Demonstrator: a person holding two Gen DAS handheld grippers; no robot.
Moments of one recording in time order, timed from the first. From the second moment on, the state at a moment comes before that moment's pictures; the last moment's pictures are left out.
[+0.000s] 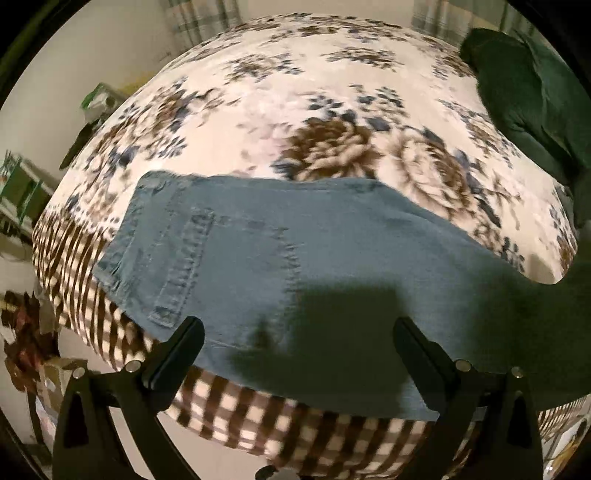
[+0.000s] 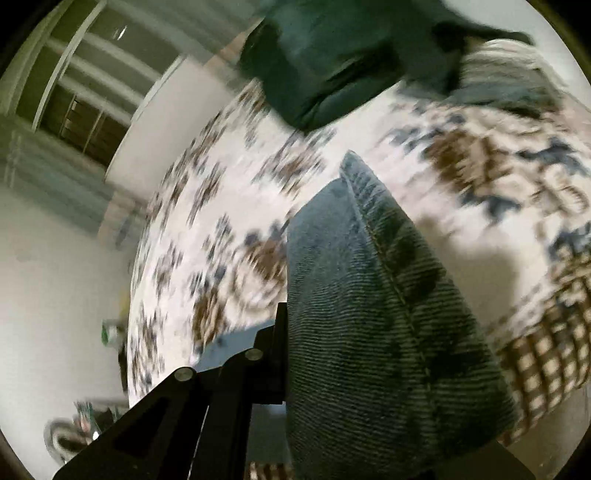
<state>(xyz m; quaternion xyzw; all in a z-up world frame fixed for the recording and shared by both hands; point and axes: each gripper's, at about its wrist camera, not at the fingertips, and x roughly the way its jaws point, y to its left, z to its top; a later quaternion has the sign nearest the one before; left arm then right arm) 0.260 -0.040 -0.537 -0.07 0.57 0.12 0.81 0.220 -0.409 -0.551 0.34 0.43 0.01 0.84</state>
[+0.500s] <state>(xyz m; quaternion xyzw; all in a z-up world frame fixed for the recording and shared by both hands) 0.194 0.065 -0.592 -0.09 0.64 0.20 0.73 0.230 -0.157 -0.683 0.09 0.61 0.18 0.77</state>
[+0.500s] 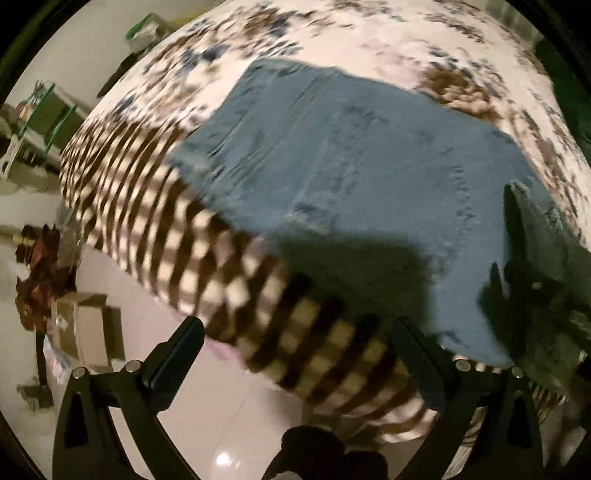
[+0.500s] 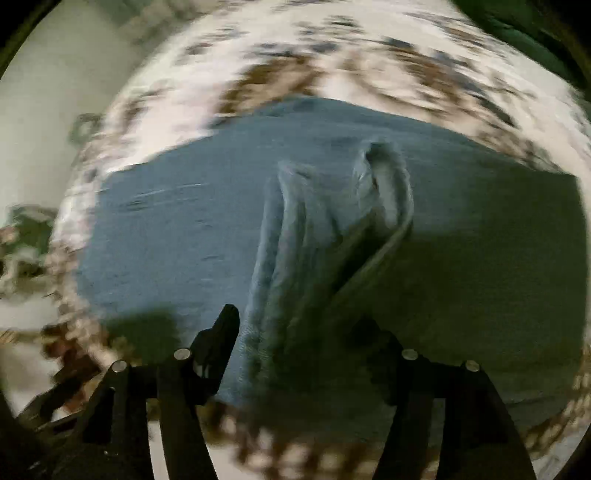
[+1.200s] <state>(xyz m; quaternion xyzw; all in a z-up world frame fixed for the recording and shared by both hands) 0.344 -0.088 -0.637 -0.04 0.67 0.00 0.74 0.186 -0.455 -0.694 0.32 0.60 -0.06 0.73</state>
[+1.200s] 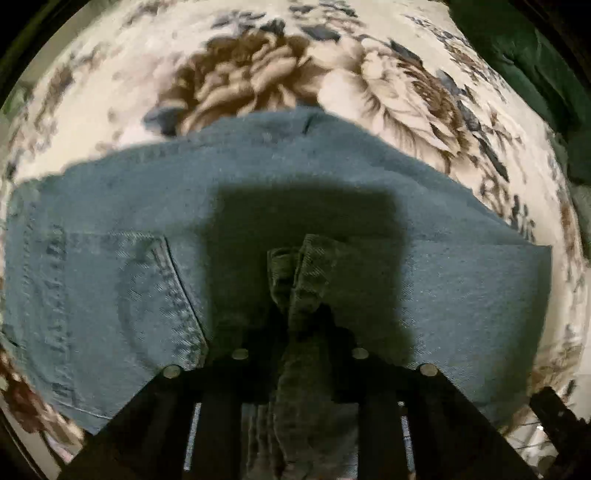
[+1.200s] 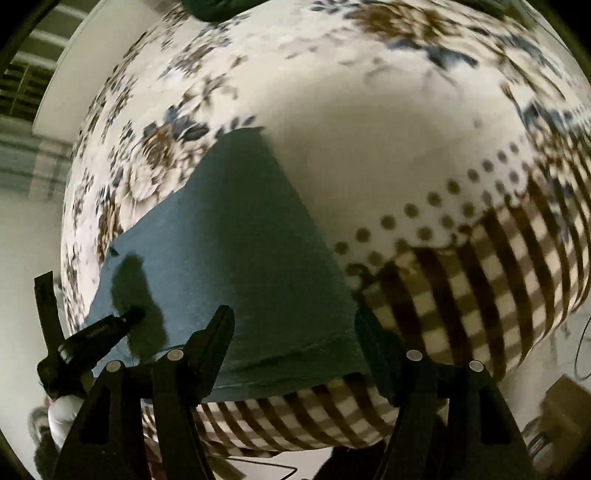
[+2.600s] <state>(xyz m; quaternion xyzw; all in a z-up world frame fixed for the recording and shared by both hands) 0.261 -0.091 -0.576 -0.06 0.63 0.02 0.77 0.212 -0.348 -0.679 0.16 0.67 0.02 0.72</state>
